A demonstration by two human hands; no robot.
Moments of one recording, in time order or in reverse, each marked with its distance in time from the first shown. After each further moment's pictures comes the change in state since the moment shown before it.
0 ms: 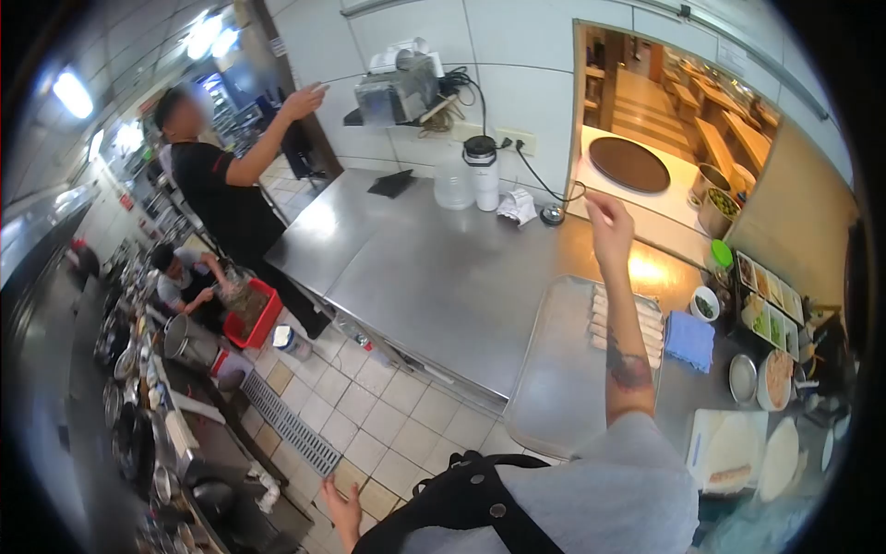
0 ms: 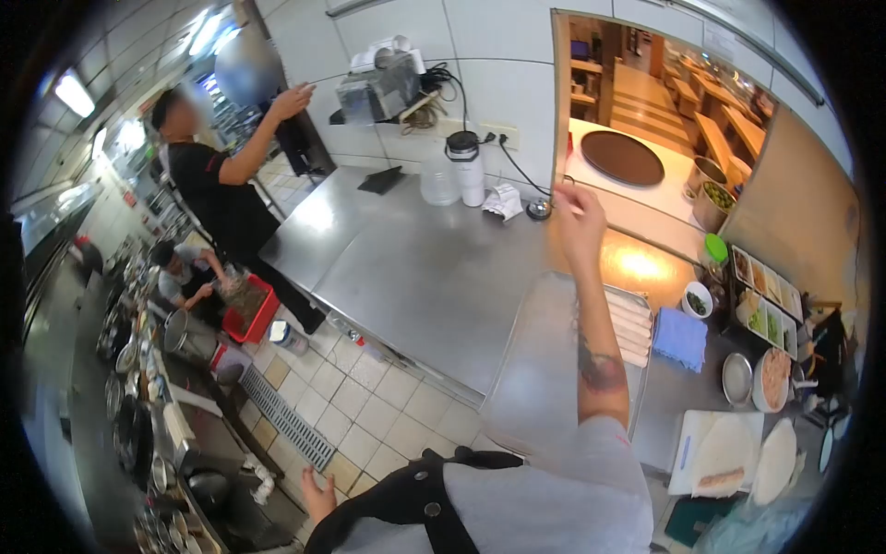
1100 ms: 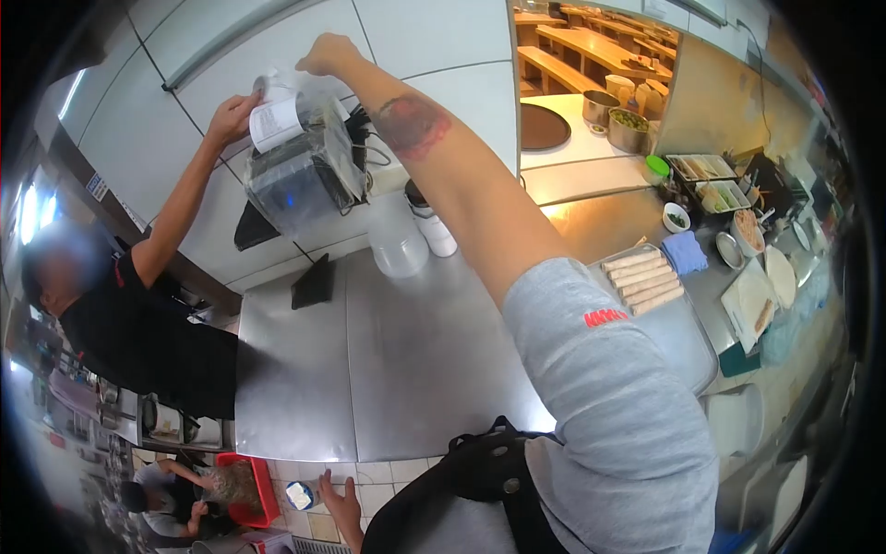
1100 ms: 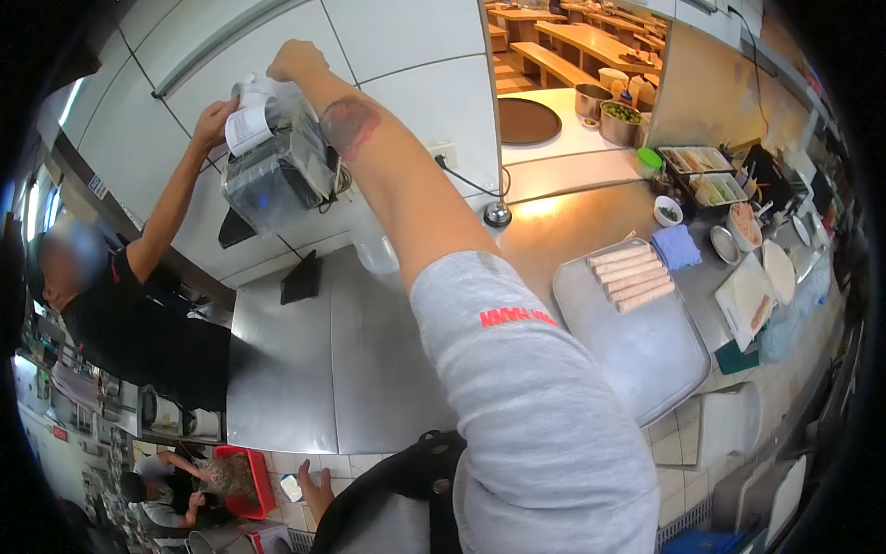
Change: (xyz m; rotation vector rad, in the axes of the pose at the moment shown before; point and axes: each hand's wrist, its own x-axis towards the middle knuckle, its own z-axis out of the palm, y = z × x) left_hand 0.531 0.142 0.043 -0.104 -0.364 0.545; right_hand 0.384 -0.043 0.435 -0.675 -0.146 0.230
